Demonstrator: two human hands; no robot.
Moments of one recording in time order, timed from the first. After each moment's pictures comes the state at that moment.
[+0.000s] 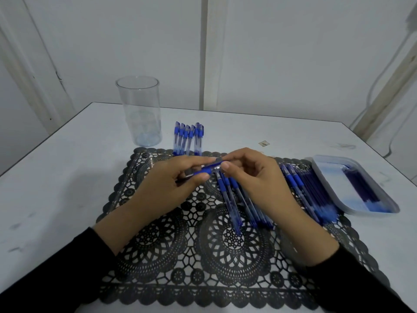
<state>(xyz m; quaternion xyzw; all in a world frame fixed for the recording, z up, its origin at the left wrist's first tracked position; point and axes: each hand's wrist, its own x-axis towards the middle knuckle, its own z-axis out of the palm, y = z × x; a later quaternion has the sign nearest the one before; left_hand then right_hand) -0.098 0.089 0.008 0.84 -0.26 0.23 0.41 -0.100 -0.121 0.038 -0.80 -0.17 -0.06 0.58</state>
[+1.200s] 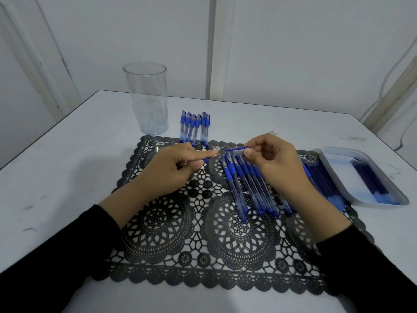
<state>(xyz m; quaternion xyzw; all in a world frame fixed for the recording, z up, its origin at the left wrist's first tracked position) -0.088 0.105 0.002 0.86 -0.24 0.12 0.43 -0.080 -0.138 0.031 -0.82 -0.11 -0.08 0.56</state>
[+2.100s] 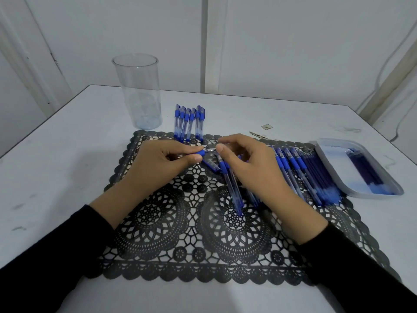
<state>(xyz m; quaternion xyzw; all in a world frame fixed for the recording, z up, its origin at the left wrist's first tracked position) -0.100 0.097 0.010 0.85 -0.16 0.18 0.47 -0.097 -0.109 0.026 -0.86 -0.17 -0.13 0.47</state>
